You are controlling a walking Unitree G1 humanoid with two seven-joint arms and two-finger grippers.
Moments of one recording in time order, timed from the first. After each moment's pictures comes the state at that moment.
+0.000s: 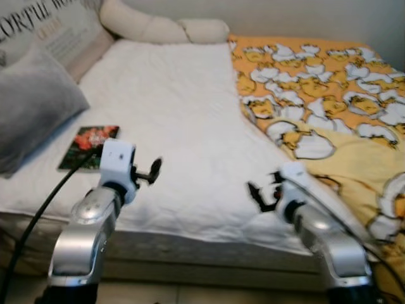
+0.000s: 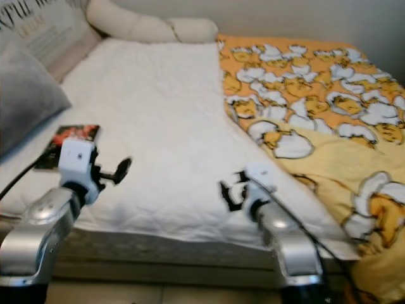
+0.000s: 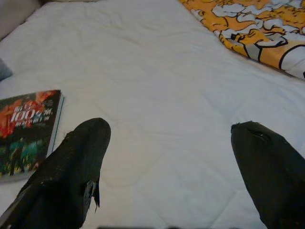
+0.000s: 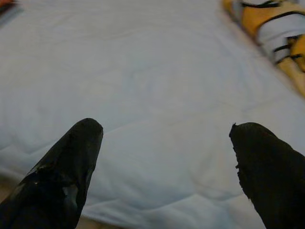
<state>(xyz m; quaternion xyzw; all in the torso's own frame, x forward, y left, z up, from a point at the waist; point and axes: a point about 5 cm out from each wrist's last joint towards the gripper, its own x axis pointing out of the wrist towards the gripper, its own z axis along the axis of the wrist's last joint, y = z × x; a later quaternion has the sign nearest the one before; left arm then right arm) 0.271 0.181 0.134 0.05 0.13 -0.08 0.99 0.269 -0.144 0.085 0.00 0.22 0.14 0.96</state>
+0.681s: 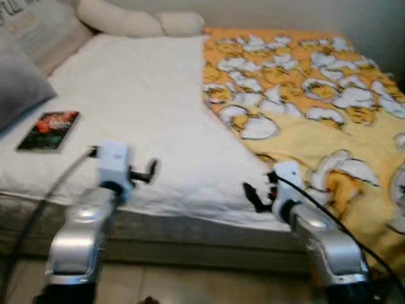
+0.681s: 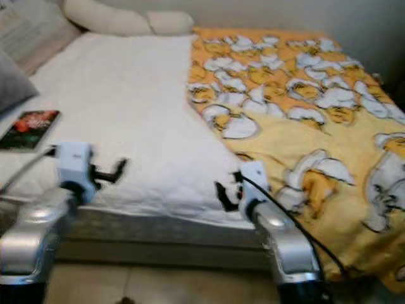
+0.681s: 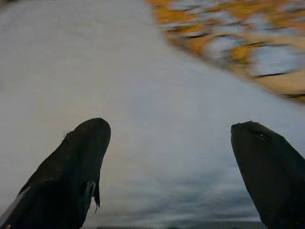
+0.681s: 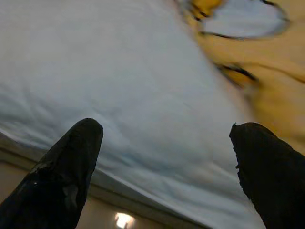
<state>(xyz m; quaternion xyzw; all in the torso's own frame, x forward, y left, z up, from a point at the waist) 0.272 0.171 0.131 0.04 0.13 -0.10 0.98 0.269 -0.153 0.080 -0.02 0.24 0.13 0.96</state>
